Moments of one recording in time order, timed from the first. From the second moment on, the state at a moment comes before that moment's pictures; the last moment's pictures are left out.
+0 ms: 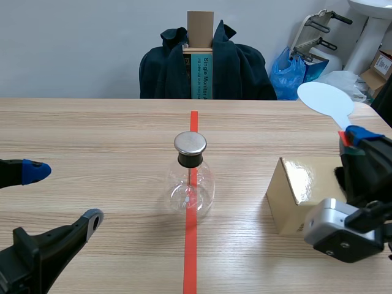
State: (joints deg) left arm 47.8 -32.3 -8.9 119.1 -19.8 -26.3 -0.6; right arm -39.8 21.2 1.4 102.9 -64.7 -38.3 18.5
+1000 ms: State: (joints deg) left arm 47.5 -45.7 -8.1 104.7 -18.7 -25.5 -18.1; right arm -39.9 24.9 10.2 122.4 -54.7 -38.4 18.5
